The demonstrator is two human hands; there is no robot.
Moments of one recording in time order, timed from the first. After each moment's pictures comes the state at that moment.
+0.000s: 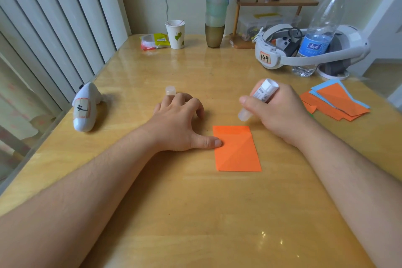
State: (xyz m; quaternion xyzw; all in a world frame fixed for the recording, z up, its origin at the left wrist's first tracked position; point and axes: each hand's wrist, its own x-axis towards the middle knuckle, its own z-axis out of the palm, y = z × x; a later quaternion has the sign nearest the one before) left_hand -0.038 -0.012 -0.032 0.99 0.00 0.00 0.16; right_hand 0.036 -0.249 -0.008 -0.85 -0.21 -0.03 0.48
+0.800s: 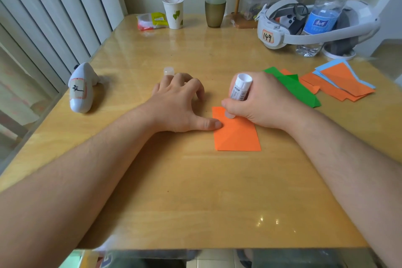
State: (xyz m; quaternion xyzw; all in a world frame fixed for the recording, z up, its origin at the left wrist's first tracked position) left_hand -0.039 -0.017 -0.031 0.99 0.01 0.00 0.15; right_hand 0.021 -0.229 -0.009 -0.90 -0.29 0.00 0.33
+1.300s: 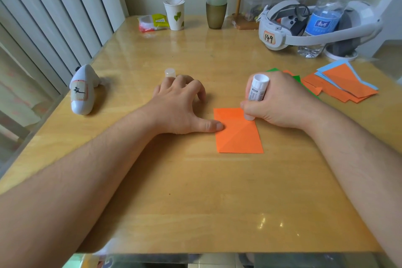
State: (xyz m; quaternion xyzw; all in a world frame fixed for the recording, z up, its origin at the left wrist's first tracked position) left_hand -0.040 -0.016 -0.030 0.99 0.00 0.00 0.15; right_hand 0.023 -0.250 0.003 -0.92 -0.27 0.02 0.29
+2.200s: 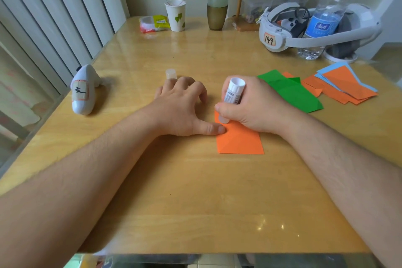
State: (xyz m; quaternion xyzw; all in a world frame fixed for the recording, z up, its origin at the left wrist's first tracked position) left_hand -0.041 -0.018 -0.031 0.99 0.00 -0.01 0.14; right_hand 0.019 -0.215 -0.015 -0.87 -0.31 0.03 0.38
